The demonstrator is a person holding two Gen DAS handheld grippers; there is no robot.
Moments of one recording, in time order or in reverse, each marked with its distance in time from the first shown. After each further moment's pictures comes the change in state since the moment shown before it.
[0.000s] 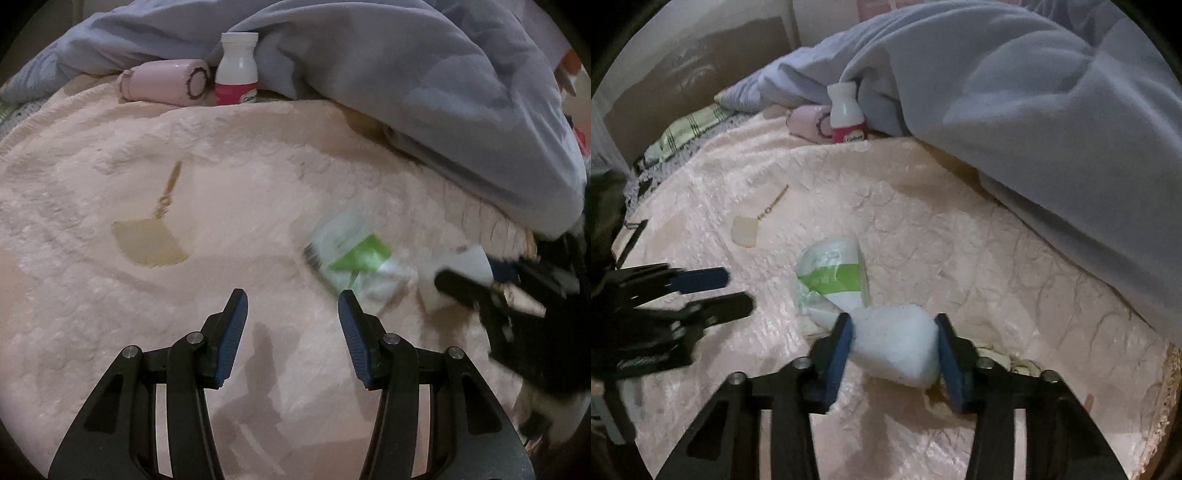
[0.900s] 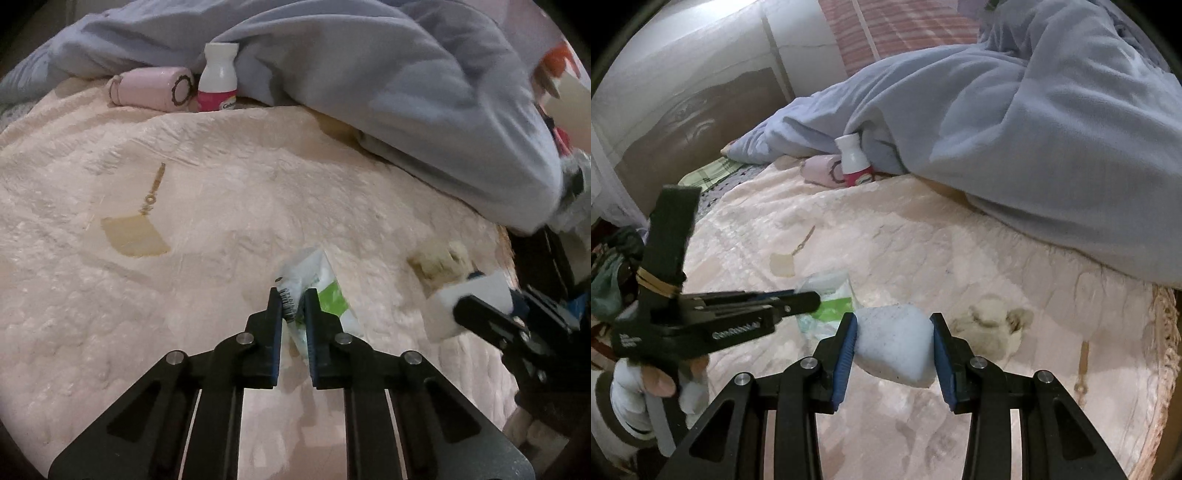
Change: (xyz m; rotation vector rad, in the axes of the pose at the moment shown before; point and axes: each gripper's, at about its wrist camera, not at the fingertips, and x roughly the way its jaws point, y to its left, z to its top) left arm -0.030 -0.013 -0.016 0.037 -0.007 -0.063; right arm -0.056 0.012 -0.027 0.125 -0.147 0.068
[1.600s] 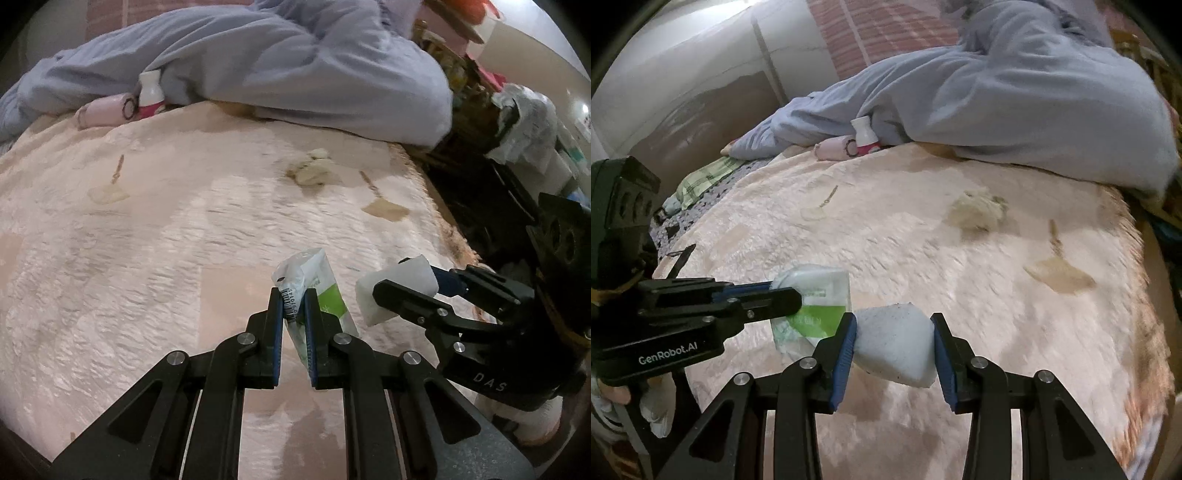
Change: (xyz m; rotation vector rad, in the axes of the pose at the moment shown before) left arm -0.091 -0.083 -0.109 0.204 -0.015 -0.098; right arm -0.088 0.036 -0.105 0.076 -0.009 -0.041
